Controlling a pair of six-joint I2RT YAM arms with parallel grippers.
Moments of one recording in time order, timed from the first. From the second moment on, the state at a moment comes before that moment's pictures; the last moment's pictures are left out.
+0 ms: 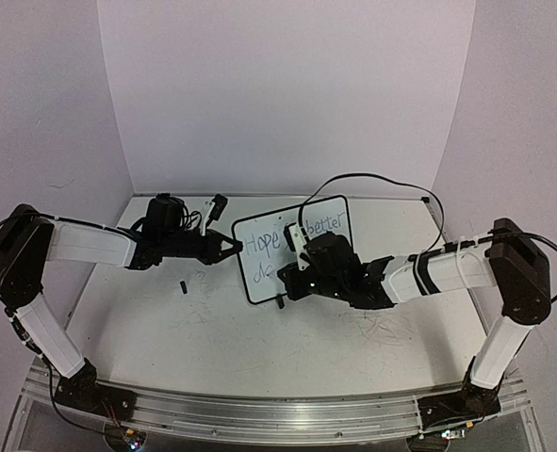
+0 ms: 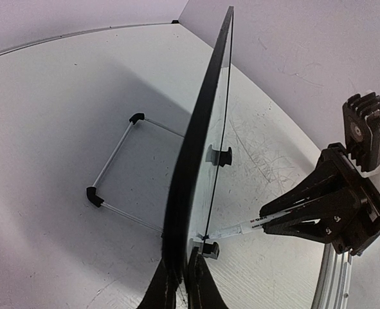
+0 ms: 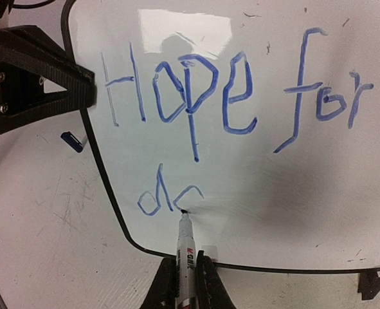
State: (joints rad) left arm -0.55 1.64 0.89 0.30 0.57 -0.22; right arm 0.97 1.77 1.01 0.22 0.18 0.36
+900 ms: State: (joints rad) left arm -0.55 1.64 0.89 0.30 0.56 -0.22; right arm 0.96 1.75 1.02 0.21 0.24 0.36
